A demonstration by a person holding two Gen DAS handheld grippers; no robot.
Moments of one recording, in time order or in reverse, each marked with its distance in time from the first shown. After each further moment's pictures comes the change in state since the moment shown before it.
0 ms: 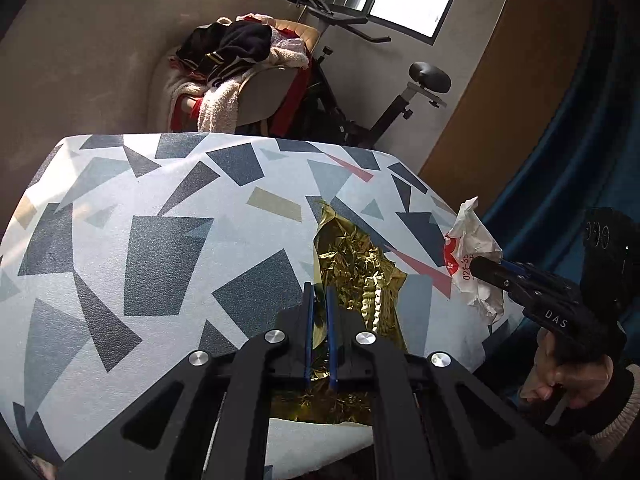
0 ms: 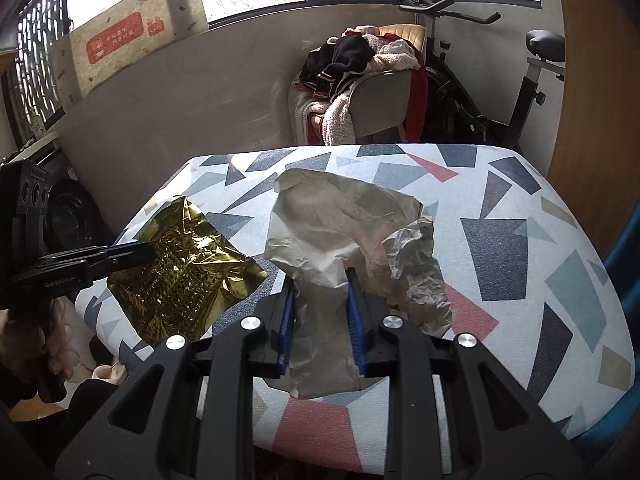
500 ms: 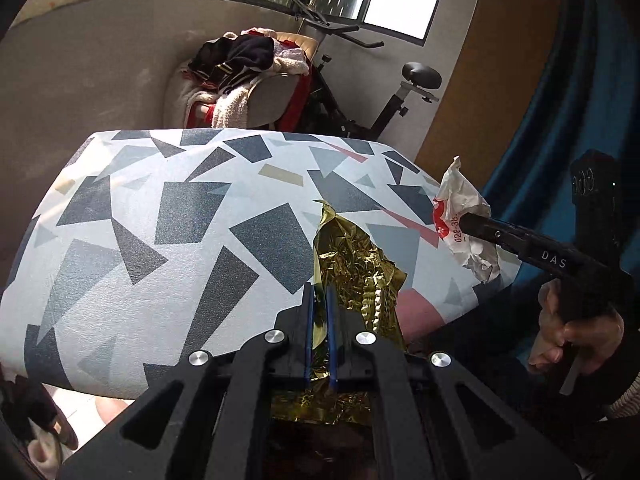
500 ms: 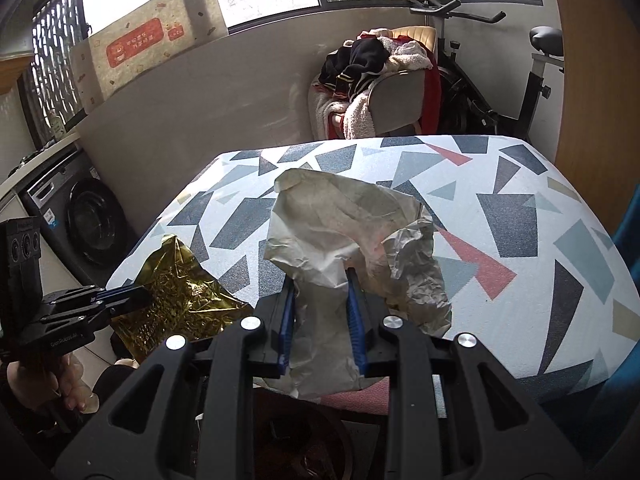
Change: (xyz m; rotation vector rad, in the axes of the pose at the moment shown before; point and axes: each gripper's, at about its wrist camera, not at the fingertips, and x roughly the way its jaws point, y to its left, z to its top) left arm -0.065 -0.022 -0.095 0.046 -0.037 0.057; right arm -0.041 0.030 -0.046 0.018 -0.015 0.066
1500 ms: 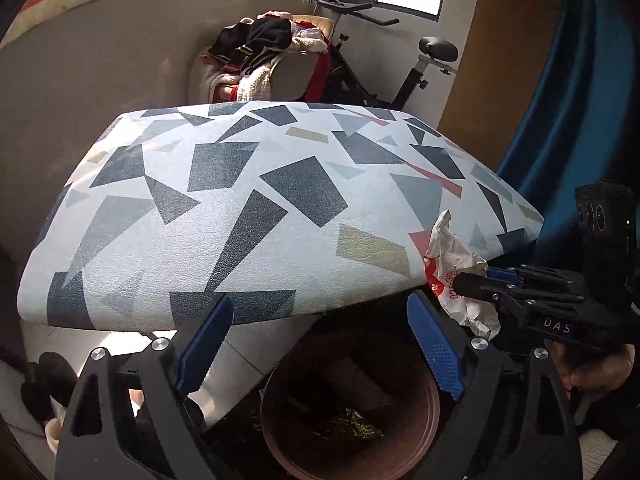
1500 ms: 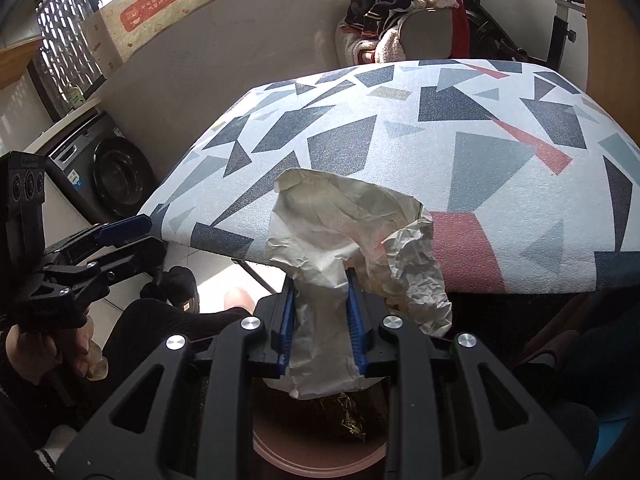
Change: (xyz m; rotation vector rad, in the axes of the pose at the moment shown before) left arm -0.018 0.000 -0.046 0.019 0.048 0.124; right arm 0.020 0.043 -0.098 0.018 0.188 0.112
